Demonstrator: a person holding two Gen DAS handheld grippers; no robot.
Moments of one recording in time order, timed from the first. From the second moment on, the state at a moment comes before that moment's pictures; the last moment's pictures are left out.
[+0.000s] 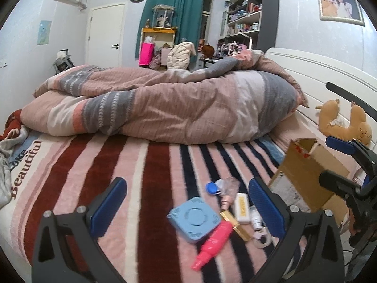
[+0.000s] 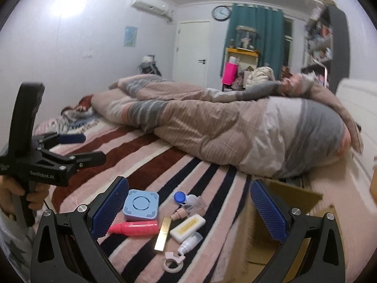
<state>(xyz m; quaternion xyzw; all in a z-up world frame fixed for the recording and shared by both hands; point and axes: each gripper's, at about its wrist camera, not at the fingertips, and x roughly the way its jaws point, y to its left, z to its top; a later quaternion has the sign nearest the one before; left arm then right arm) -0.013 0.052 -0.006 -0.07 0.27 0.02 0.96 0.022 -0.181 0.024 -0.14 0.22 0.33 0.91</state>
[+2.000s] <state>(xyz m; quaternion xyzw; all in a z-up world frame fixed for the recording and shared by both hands) 0.037 -0.069 0.053 -0.07 0.30 -0.29 0.90 0.029 -0.206 0.018 -0.07 0.22 0.40 0.89</state>
